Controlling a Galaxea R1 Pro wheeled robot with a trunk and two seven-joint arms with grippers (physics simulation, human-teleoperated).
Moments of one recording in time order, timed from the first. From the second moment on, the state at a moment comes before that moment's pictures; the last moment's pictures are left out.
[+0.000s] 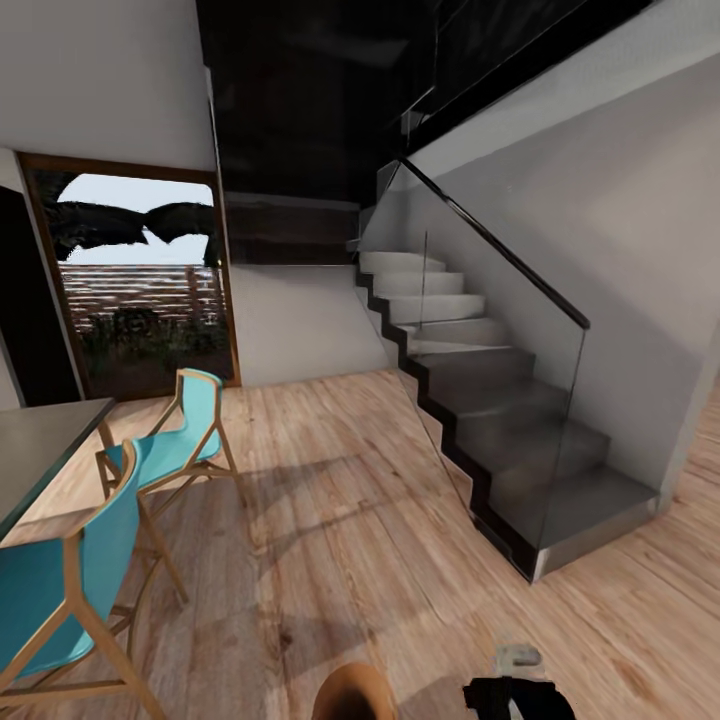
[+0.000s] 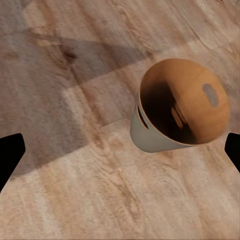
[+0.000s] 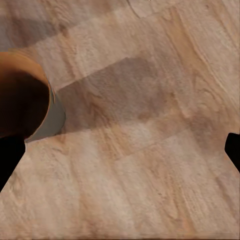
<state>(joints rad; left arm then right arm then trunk) -0.17 0.06 0.00 -0.45 0.08 -0.11 -0.25 -0.25 -0.01 0.01 -0.79 -0.04 0.51 -0.03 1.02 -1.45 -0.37</state>
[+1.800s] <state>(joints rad) -0.17 0.06 0.00 -0.46 0.08 -0.11 -0.26 -0.88 0.14 -0.17 -0.10 0.04 0.66 -0.05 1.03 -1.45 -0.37</state>
